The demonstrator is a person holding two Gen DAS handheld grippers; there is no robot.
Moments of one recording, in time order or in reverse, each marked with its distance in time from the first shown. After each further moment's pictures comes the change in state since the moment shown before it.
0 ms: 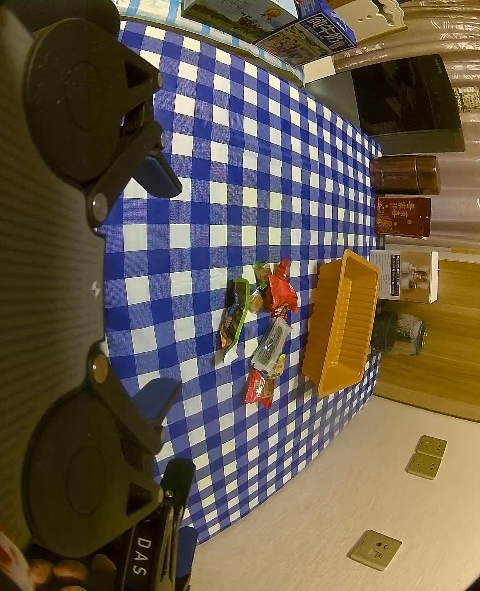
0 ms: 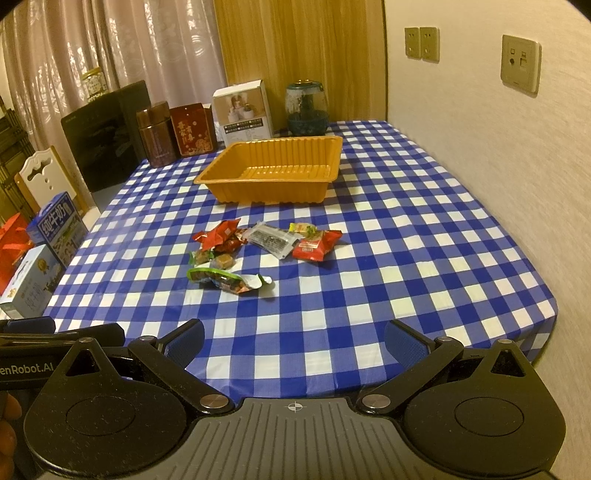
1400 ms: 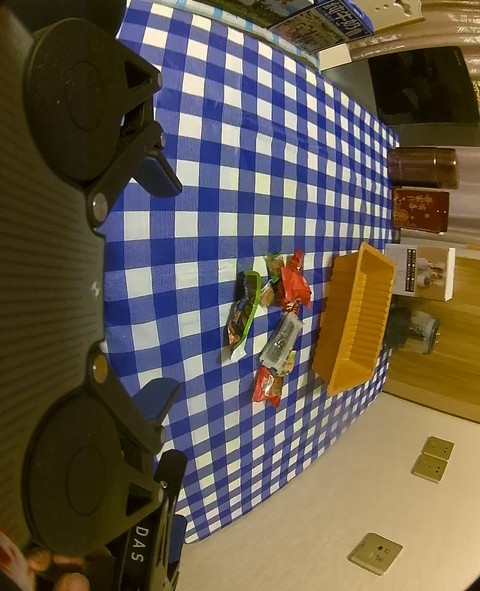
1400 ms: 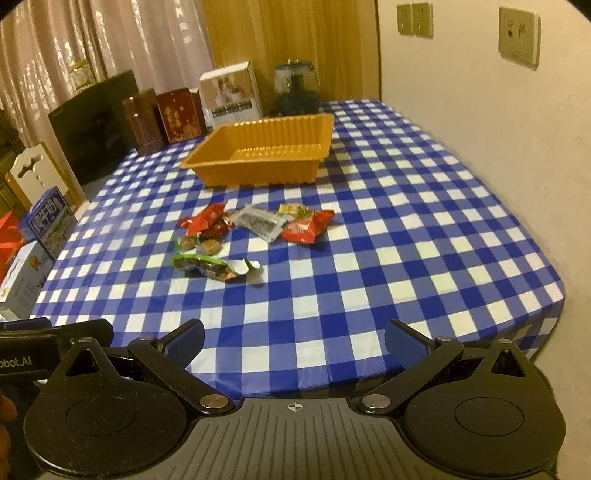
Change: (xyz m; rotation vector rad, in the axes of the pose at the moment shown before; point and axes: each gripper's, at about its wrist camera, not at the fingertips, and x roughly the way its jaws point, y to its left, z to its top) left arm 0.028 0.005 -0.002 -0.023 0.041 -0.047; right arm 0.033 -0.012 -0.007 0.037 0.062 -0.008
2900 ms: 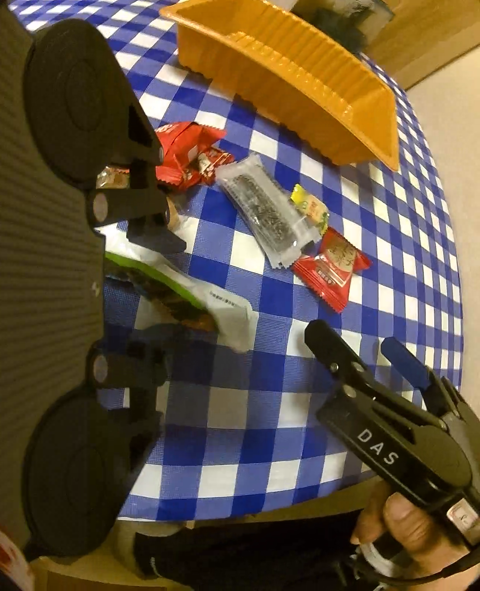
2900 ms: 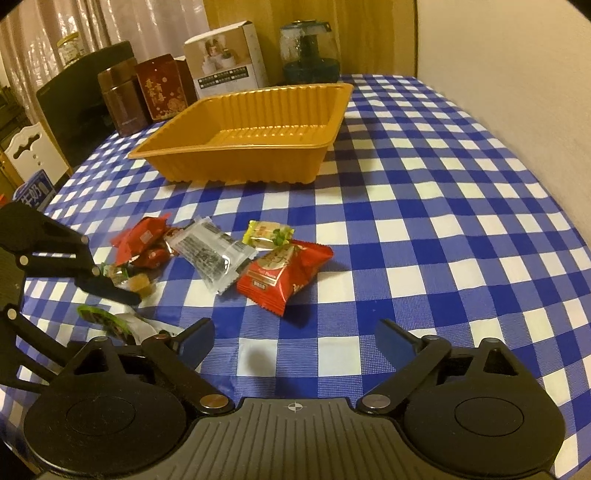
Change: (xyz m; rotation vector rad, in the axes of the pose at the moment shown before) left arm 0.198 -0.036 0.071 1.157 0.210 -0.408; right arm 0.157 -0.053 0.068 -0.061 0.054 0.071
